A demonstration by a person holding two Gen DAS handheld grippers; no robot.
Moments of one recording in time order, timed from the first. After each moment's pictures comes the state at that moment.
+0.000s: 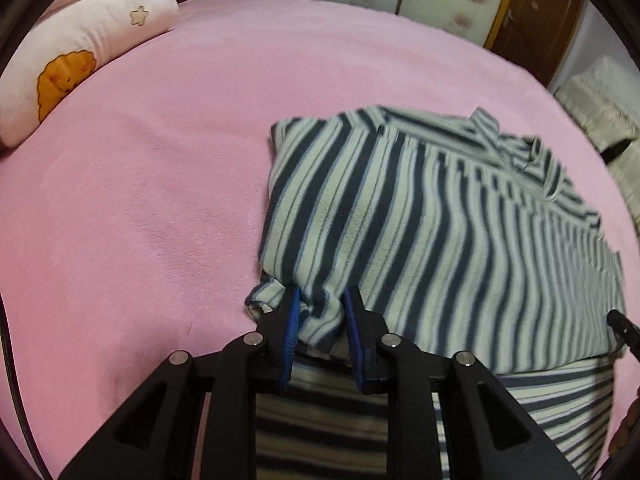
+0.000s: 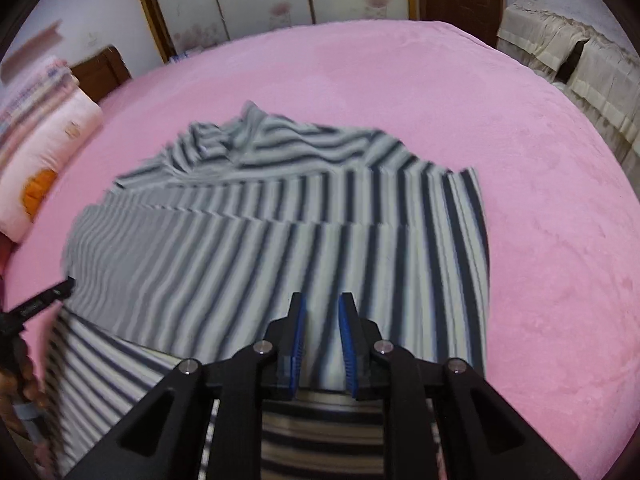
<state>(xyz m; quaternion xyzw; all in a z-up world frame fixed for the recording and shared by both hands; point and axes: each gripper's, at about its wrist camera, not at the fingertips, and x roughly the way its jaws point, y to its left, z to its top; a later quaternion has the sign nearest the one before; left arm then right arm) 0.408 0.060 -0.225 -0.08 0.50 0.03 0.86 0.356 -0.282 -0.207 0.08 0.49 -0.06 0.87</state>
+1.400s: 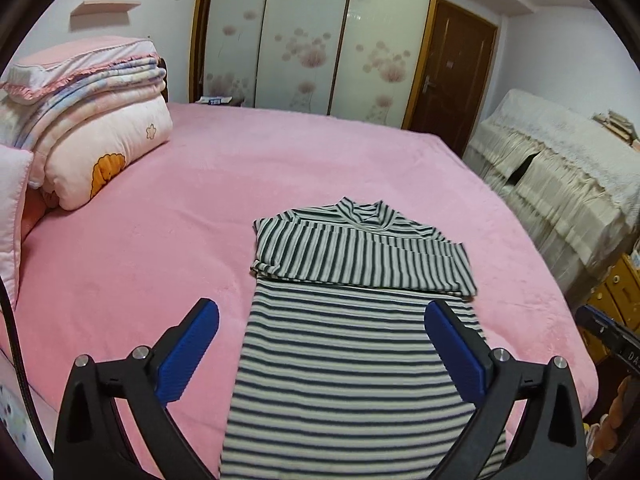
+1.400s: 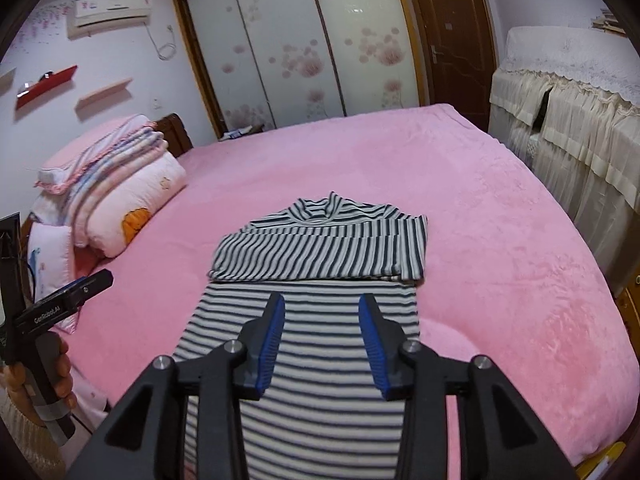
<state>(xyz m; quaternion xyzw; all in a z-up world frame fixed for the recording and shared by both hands) 0.107 0.036 0.018 -0.07 0.33 -0.05 0.94 0.066 -0.221 -0.002 0.11 0.33 0.00 0.94</state>
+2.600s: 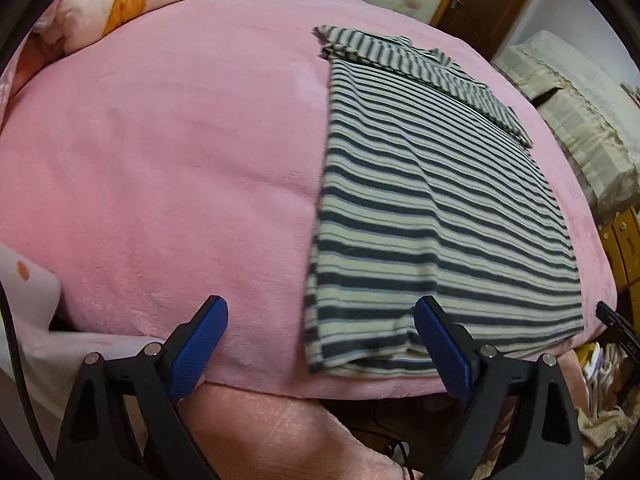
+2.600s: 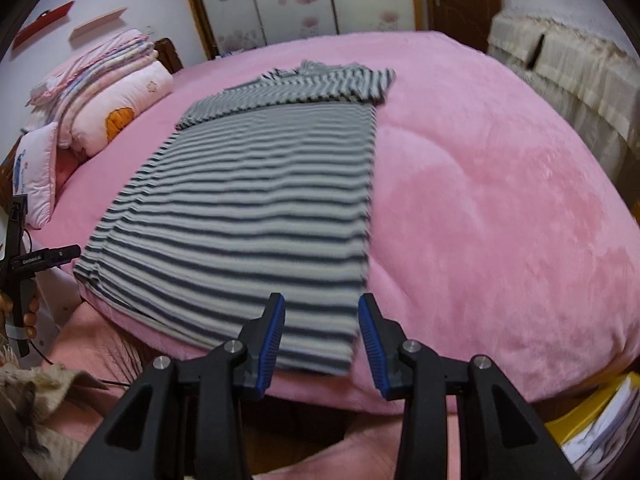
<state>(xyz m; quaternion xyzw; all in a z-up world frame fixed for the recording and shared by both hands) 0.015 0.140 -0.205 -0.11 0.51 -0.07 0.85 -0.060 -0.250 -0.181 0.09 0.45 0.00 0.89</state>
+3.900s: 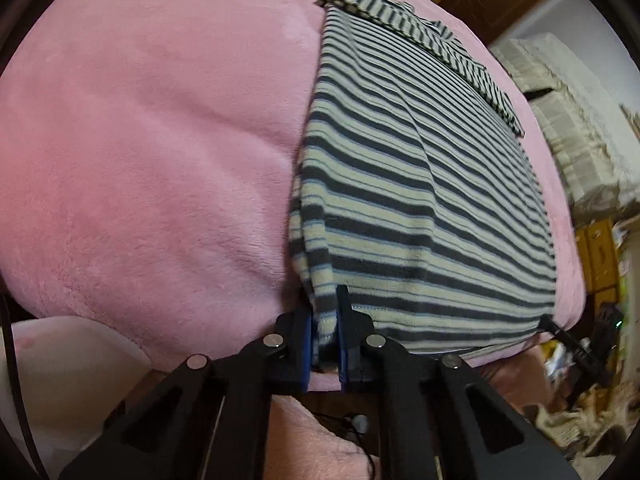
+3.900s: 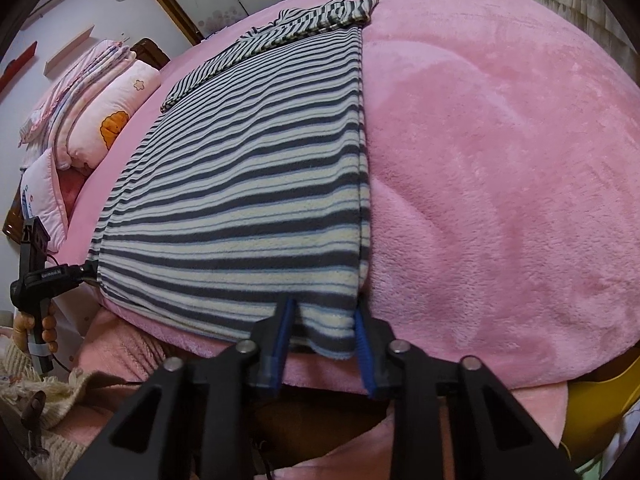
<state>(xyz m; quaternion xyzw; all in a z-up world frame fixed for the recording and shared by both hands) 0.033 0.140 -0.233 -0.16 0.57 -0.11 0.80 -0.042 -0.264 -0.238 0.19 0.51 0.04 0.84</state>
